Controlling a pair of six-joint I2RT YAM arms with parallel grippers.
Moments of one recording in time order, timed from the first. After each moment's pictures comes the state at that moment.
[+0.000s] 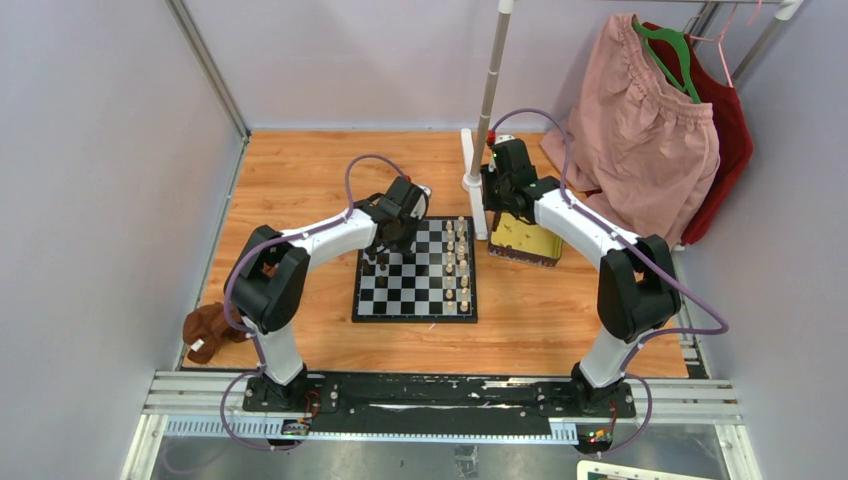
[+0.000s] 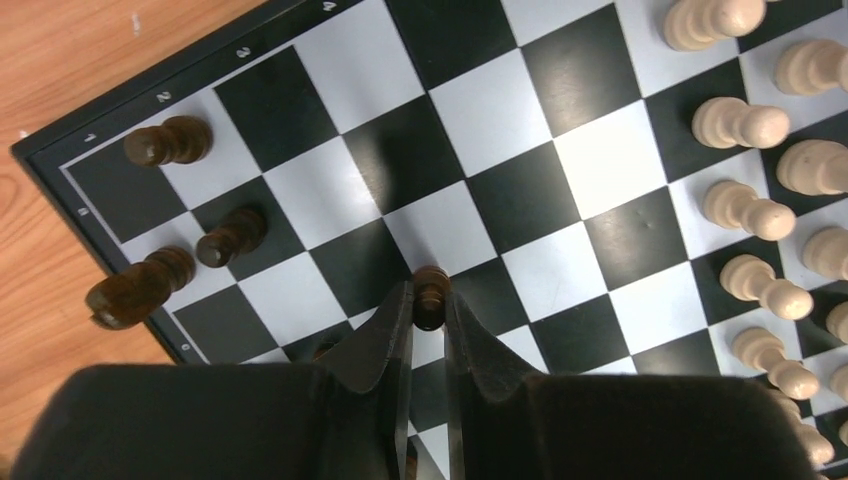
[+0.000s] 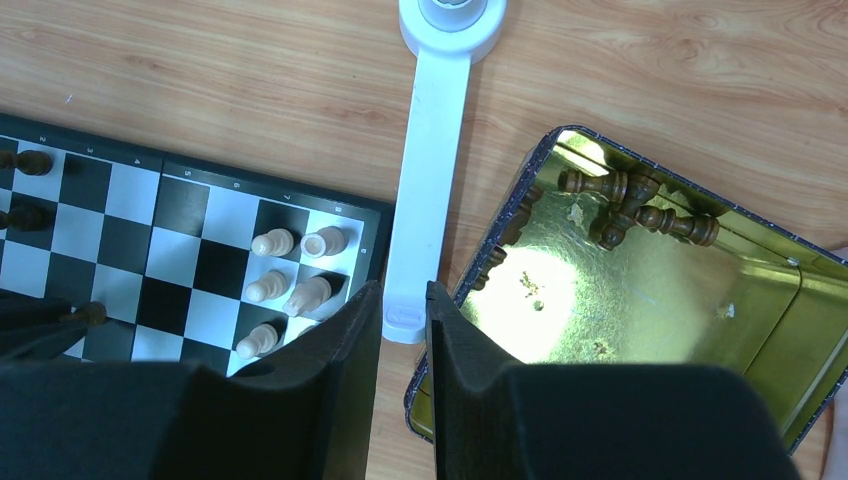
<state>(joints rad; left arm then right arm) -0.61 1.79 1.20 -0.42 -0.08 -0.15 0.44 1.70 1.31 -0.34 0.09 0.19</state>
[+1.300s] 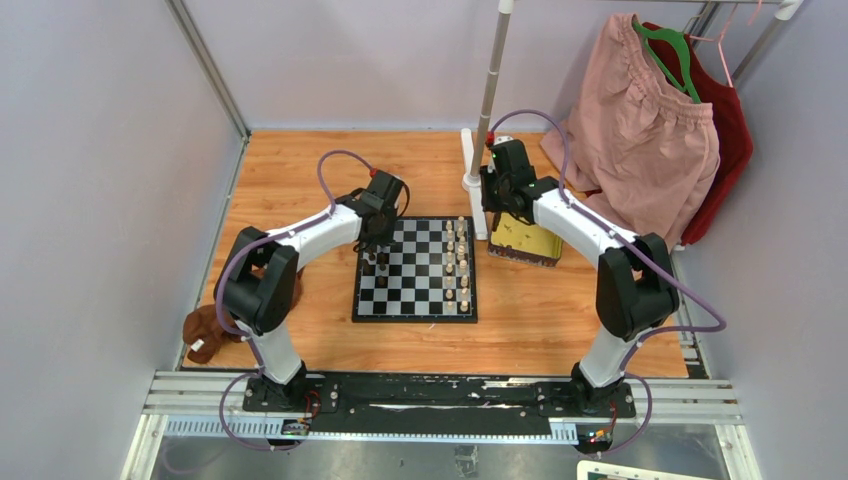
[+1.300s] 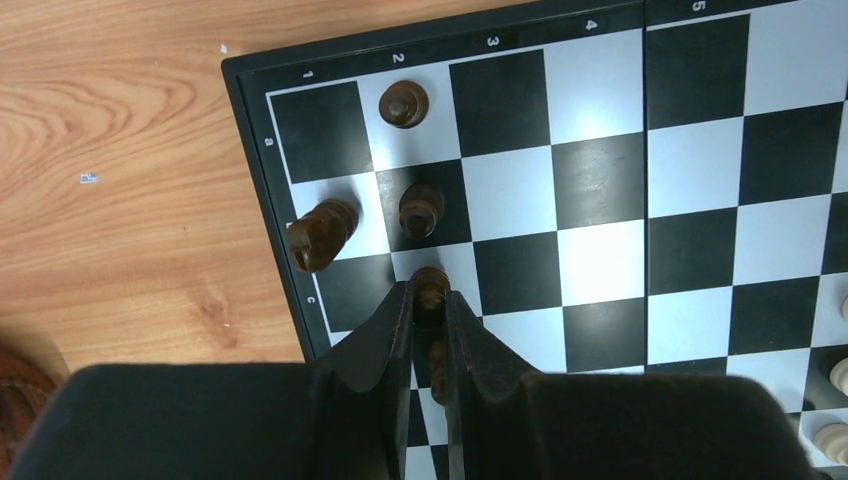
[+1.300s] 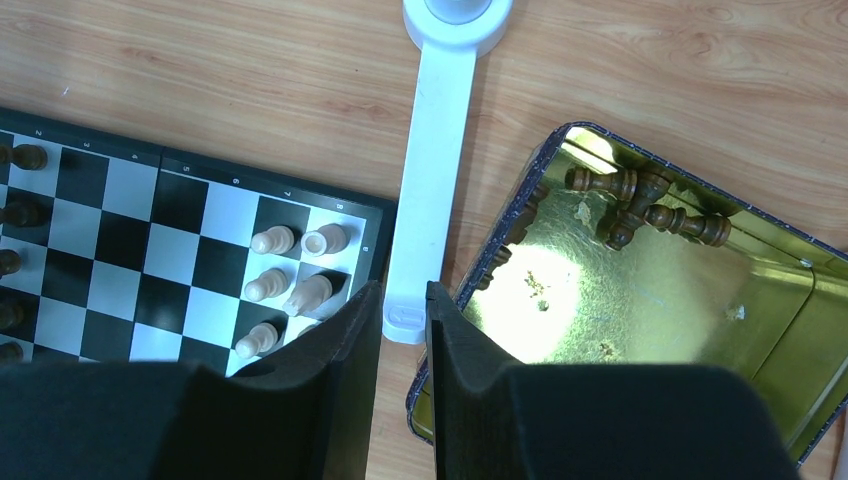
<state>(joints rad) -0.51 1.75 1.18 -0.45 -0.23 -0.29 0.44 1.71 1.31 -0.34 0.08 0.19</state>
